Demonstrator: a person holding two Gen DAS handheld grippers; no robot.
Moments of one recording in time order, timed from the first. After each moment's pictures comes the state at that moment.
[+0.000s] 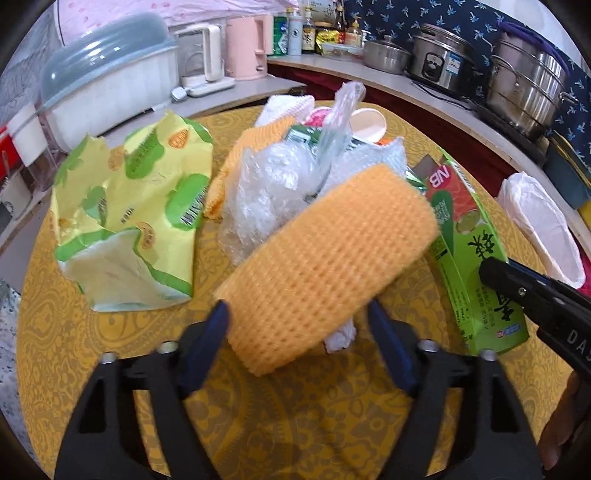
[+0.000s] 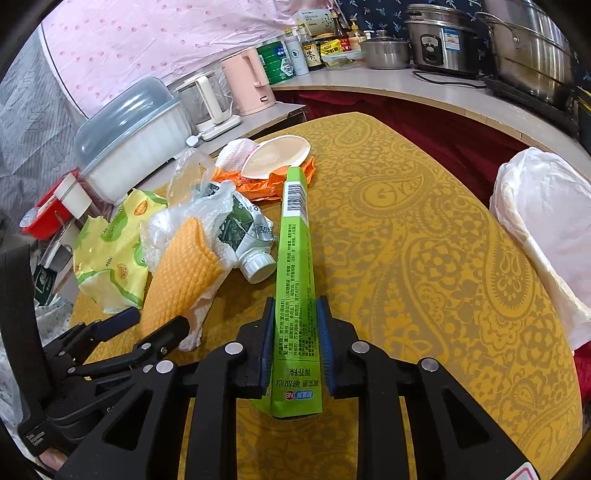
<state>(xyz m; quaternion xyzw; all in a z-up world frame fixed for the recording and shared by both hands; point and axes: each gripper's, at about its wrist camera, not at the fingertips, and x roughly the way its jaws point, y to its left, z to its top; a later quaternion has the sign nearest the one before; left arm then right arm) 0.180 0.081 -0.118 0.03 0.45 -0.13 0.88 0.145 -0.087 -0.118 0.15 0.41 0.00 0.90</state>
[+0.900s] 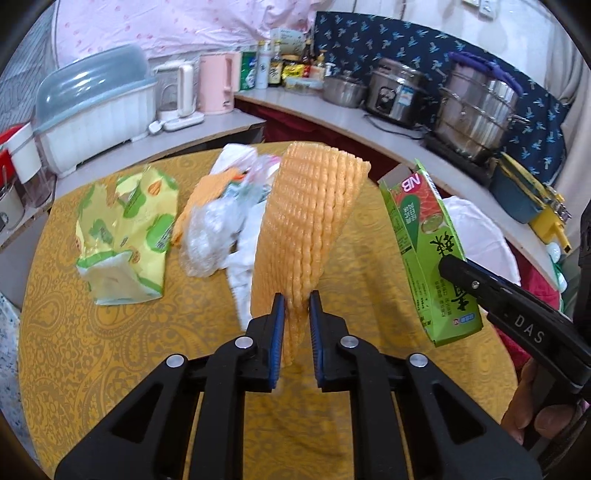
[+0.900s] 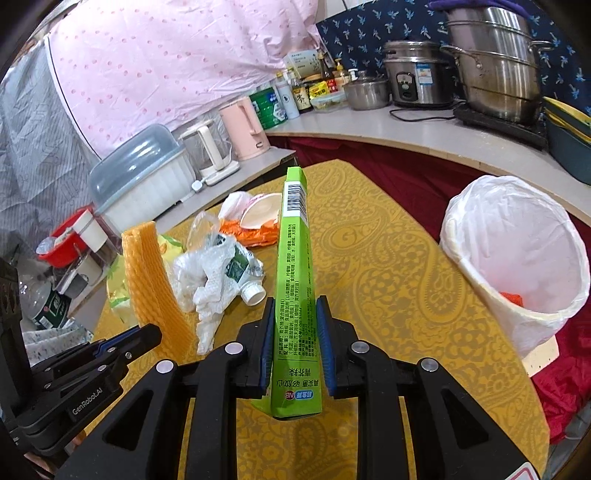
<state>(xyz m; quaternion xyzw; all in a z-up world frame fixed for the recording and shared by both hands) 0.113 0.053 -0.041 0.00 0.40 -0.20 0.90 0.084 -0.126 -0.061 0.17 0.34 -0.01 0.92</state>
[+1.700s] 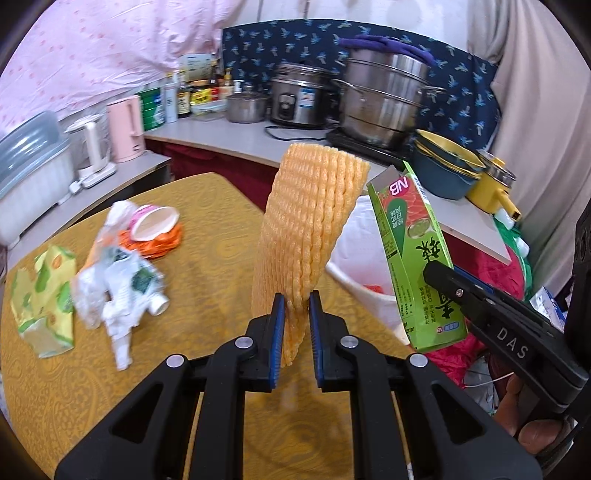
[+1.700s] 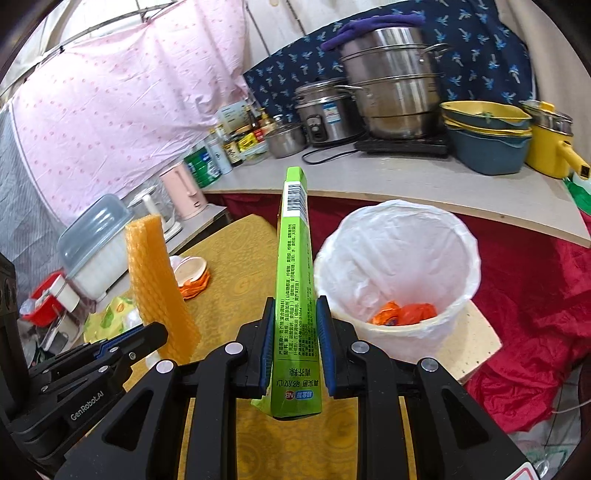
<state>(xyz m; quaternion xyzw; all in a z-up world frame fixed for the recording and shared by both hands) 0.072 -0.092 0.000 0.05 0.36 -0.30 0.88 -0.004 -0.250 -0.032 0.21 0.28 -0.12 0.93</state>
